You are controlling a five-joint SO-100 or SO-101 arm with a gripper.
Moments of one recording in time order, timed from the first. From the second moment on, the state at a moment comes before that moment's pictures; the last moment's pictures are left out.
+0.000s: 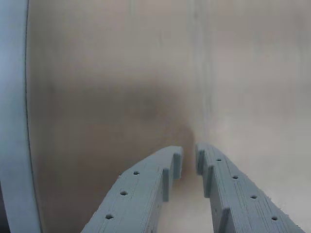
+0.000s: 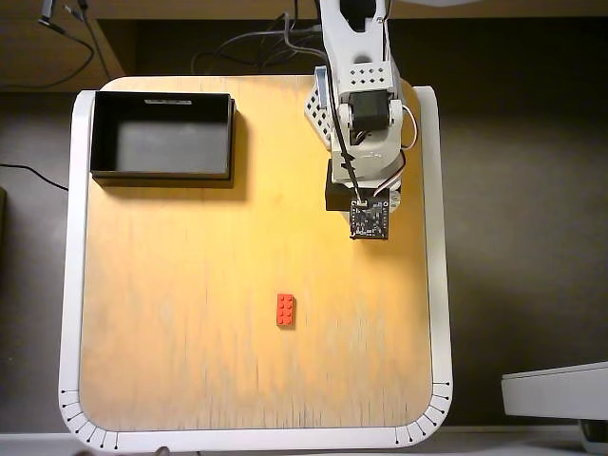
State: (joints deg) arm -4.0 183.6 172.8 76.4 170.2
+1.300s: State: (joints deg) arm -4.3 183.6 172.8 72.6 173.8
